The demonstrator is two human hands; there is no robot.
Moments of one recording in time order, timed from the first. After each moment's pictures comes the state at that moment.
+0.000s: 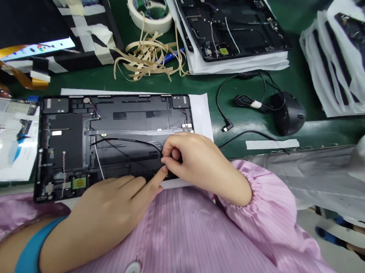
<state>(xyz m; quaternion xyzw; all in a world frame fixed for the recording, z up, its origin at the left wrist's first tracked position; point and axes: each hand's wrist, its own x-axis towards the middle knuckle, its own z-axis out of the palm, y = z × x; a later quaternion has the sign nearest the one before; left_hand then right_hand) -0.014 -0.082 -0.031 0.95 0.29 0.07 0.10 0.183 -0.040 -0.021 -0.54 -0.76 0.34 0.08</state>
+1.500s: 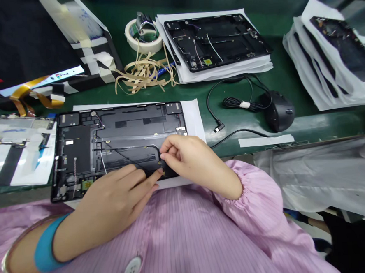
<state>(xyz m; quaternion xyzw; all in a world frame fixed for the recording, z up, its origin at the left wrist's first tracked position) -0.015 -0.078 -0.032 0.95 0.28 0.08 0.07 0.189 -0.050 -0.026 -0.56 -0.70 0.41 0.16</state>
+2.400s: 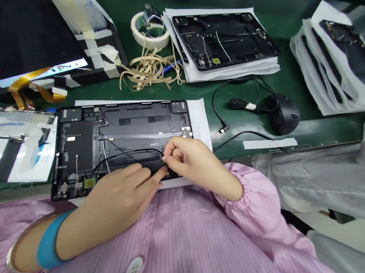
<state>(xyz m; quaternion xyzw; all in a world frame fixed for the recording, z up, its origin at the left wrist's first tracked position) -0.016 -0.075 -0.037 0.95 0.28 0.08 0.09 0.183 -0.052 -0.033 -0.56 -0.64 0.50 0.17</state>
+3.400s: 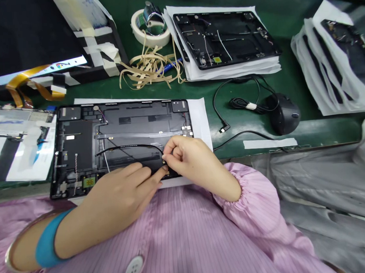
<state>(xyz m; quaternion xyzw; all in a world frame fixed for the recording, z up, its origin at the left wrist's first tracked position) -0.016 -0.073 -0.037 0.96 0.27 0.07 0.08 0.181 -0.050 -0.037 -0.57 -0.68 0.44 0.17</state>
